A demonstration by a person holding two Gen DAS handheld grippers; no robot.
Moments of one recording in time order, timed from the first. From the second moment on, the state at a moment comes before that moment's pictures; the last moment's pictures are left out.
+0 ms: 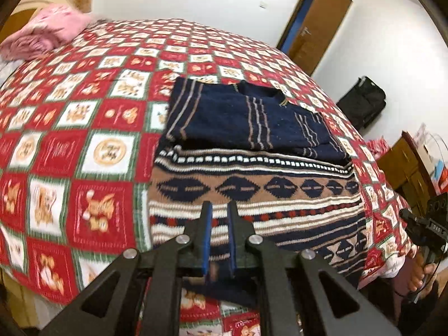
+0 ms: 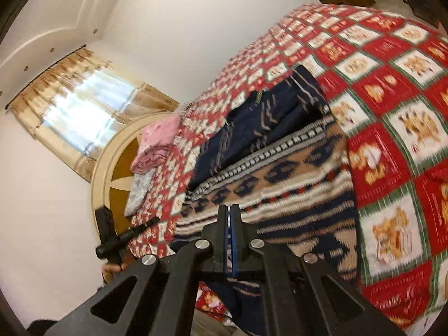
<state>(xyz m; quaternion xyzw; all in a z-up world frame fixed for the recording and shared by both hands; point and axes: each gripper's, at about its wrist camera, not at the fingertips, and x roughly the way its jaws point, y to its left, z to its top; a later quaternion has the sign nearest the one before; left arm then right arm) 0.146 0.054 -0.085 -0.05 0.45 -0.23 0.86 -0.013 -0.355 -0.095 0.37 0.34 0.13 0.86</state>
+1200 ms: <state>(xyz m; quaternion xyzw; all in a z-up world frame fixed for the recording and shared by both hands) 0.085 -0.019 -0.112 0.23 0.36 -0.44 0.79 -0.089 -0.382 -0.160 0.39 0.40 0.03 0.83</state>
